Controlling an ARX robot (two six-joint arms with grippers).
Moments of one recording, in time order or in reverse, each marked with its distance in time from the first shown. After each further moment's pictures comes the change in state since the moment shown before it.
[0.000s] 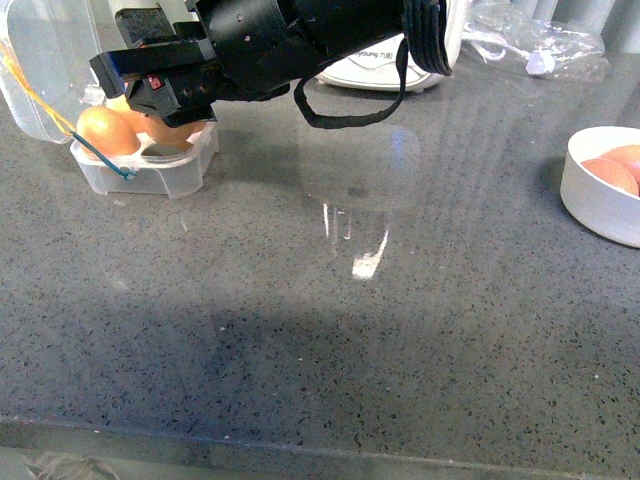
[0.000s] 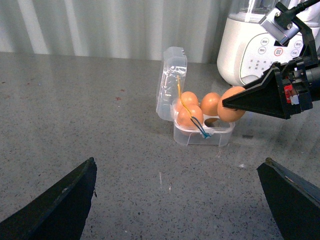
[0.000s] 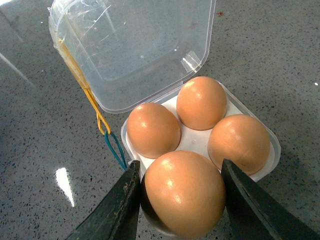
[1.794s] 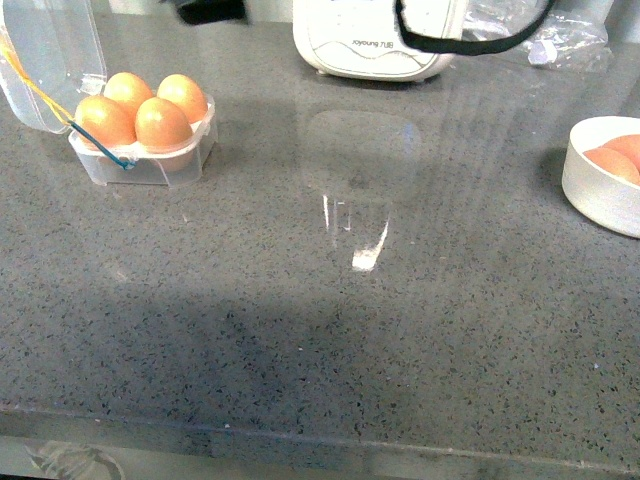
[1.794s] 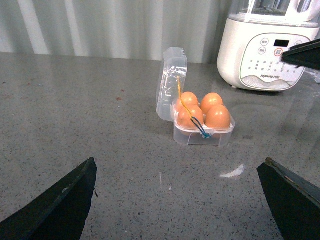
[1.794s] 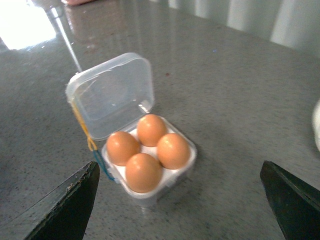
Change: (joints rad) left arm 0.000 0.000 0.000 0.000 0.000 0.000; right arm -0.101 -0.290 -0.321 0.268 0.046 0.074
